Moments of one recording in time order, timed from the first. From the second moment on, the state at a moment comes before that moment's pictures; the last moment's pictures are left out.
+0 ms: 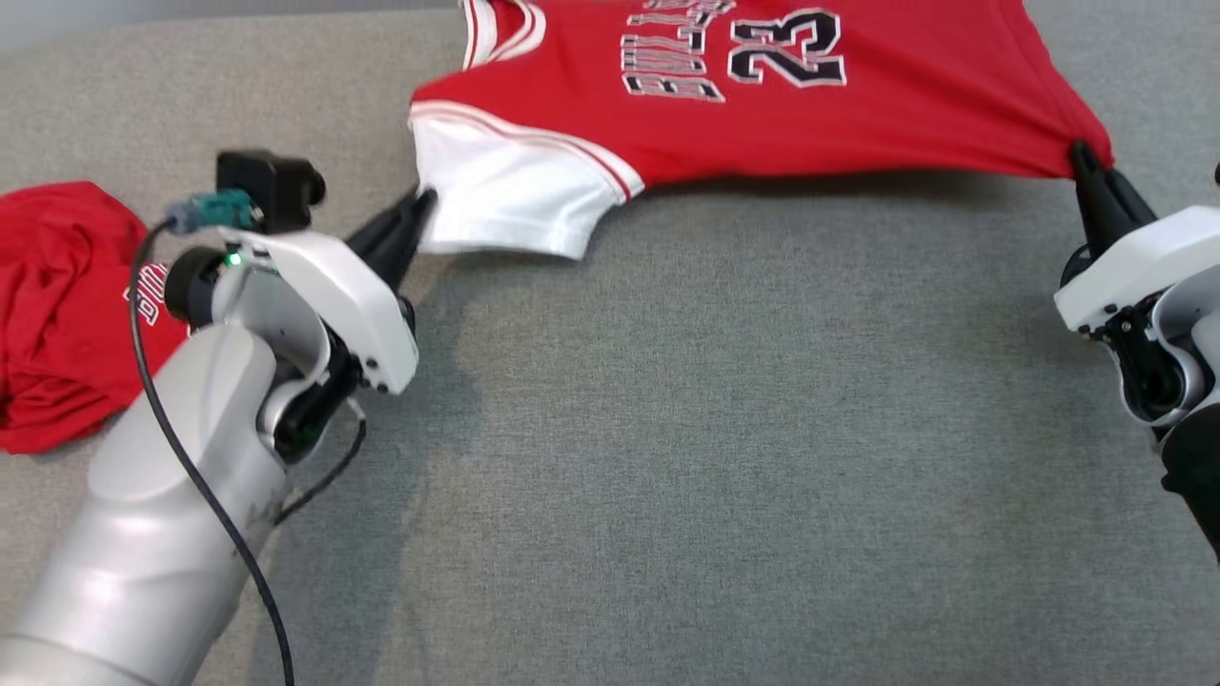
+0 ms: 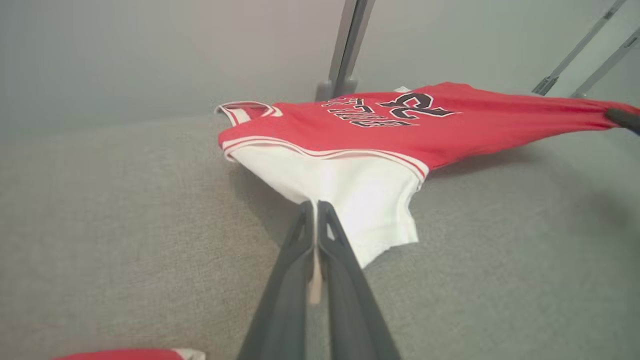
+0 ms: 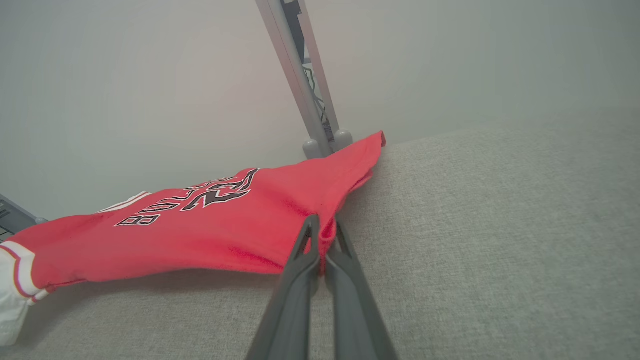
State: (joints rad) left arm -0.83 0.30 -0.64 0.64 -0.82 -0.12 0.05; right arm -0.92 -0.40 0.66 0.93 1.02 0.13 -0.24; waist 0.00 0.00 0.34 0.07
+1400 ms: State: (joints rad) left arm -0.40 0.55 -0.75 0.09 -1.15 -0.12 0.51; right arm -0.71 -0.57 0.92 0.89 1.31 0.13 0.10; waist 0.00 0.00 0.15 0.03
